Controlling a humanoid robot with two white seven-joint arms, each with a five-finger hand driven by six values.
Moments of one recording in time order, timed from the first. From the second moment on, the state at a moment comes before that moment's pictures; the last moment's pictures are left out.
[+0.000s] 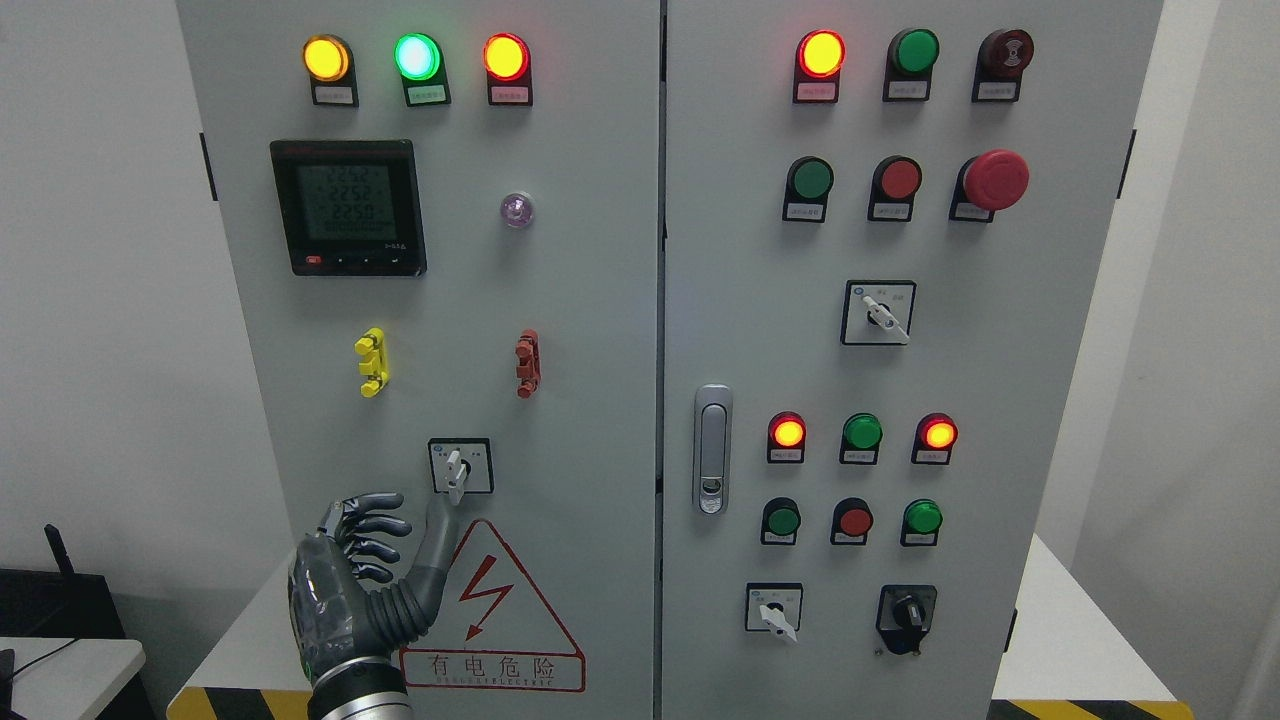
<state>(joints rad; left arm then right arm) -0.40 -0.11 -0.14 -1.86 -0.35 0.48 0.52 0.12 0.12 0.00 -0.09 0.00 0.00 -0.21</state>
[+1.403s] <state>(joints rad) -0.44 -0.11 -0.15 -1.83 -0.34 0.52 0.49 0.12 0.12 0.00 -0.09 0.00 0.00 -0.21</state>
